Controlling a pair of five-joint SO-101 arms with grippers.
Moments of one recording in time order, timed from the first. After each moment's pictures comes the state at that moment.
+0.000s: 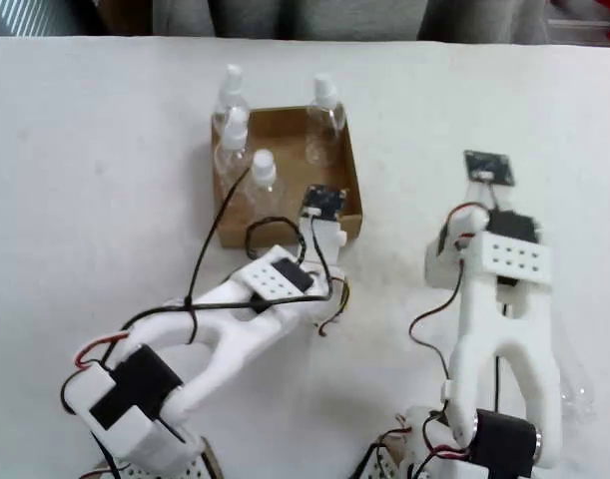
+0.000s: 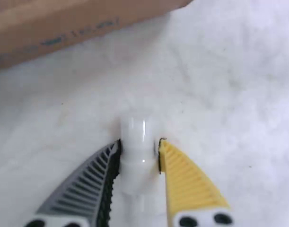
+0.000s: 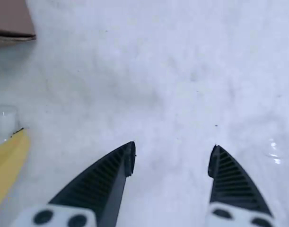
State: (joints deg) left arm 37.2 3.8 39.1 36.8 32.4; right arm 11.0 -18.6 30.2 78.5 9.7
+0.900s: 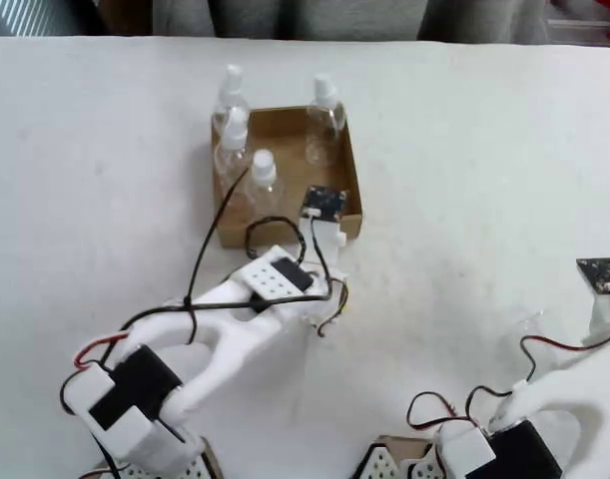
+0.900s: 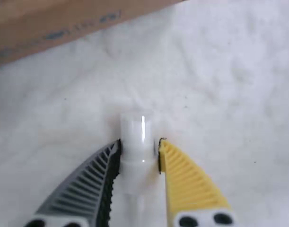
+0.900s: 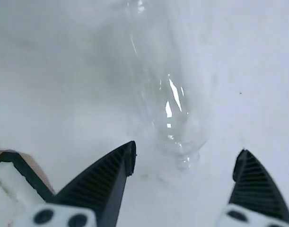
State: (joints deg) left arm 37.1 3.7 39.0 38.5 31.9; right arm 59.3 -18.6 38.8 73.8 68.4
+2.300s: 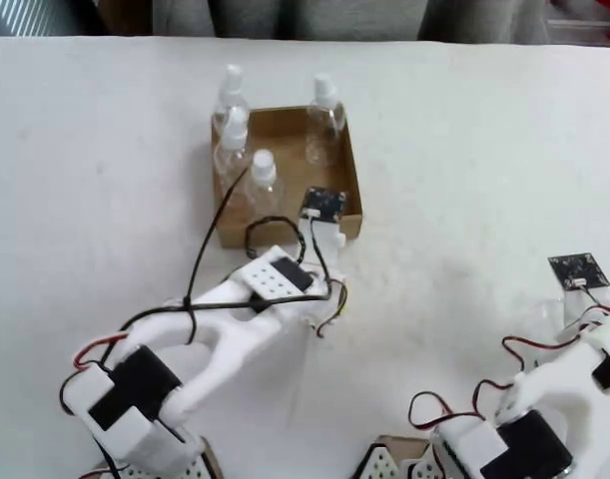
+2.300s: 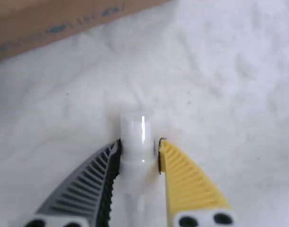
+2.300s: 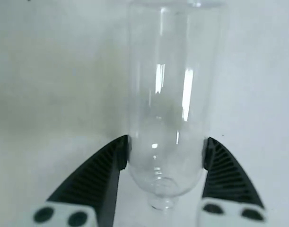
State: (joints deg) left arm 37.1 3.7 38.9 39.8 31.9; right arm 54.0 -12.6 48.5 50.8 66.8
